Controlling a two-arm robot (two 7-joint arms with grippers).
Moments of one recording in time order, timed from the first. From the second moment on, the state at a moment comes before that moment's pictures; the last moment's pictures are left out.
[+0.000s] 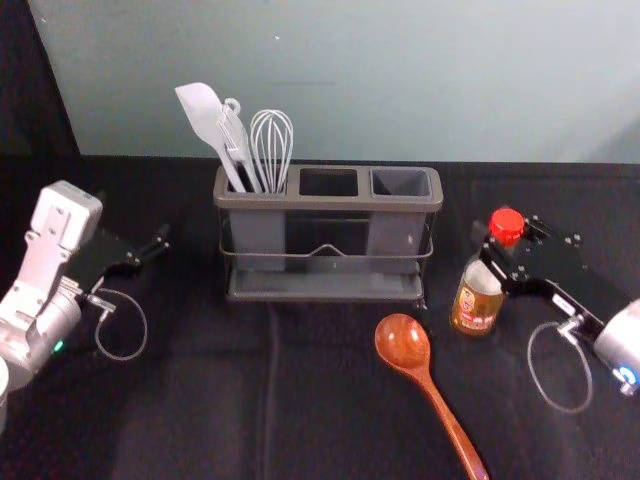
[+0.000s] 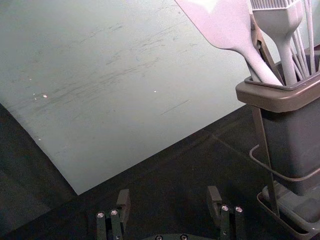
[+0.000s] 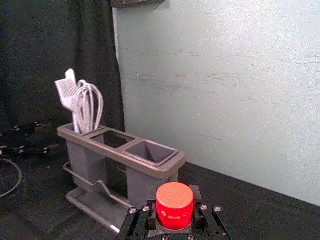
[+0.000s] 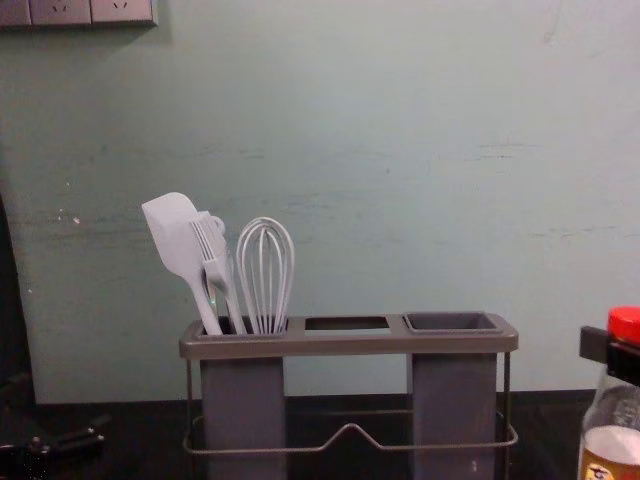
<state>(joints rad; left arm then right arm) -0.20 0.60 0.45 -1.41 -0.25 -0.12 0.03 -0.04 0.53 -0.18 -1.74 0.43 -0.03 0.35</state>
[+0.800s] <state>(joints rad) -0.20 0.60 0.45 -1.41 -0.25 -0.12 0.03 0.15 0.38 -0.22 -1.50 0.35 -0.08 0.34</state>
